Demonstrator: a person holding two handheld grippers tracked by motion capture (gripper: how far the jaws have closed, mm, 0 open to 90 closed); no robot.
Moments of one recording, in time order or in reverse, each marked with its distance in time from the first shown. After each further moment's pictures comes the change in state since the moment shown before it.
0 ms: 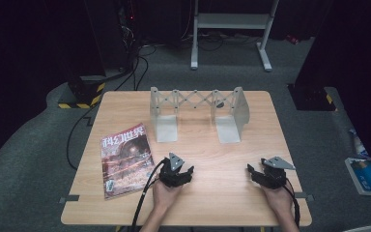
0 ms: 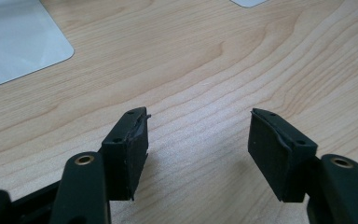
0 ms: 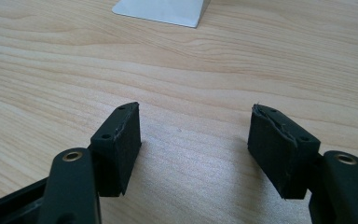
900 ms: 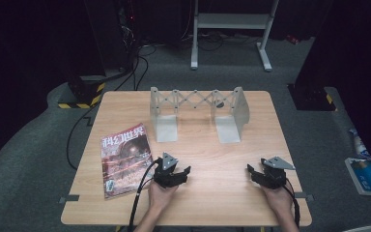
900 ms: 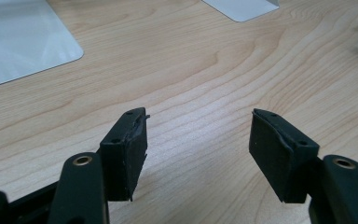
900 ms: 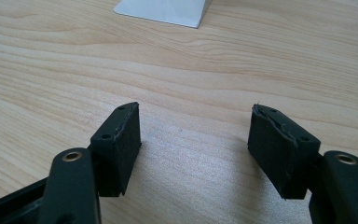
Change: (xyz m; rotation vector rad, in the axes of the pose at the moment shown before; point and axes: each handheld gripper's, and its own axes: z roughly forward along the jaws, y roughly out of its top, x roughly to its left) left arm 0.013 0.002 -0.019 -0.019 -0.059 -0.063; right arm 0.001 0.000 0.000 -0.001 0.002 0.000
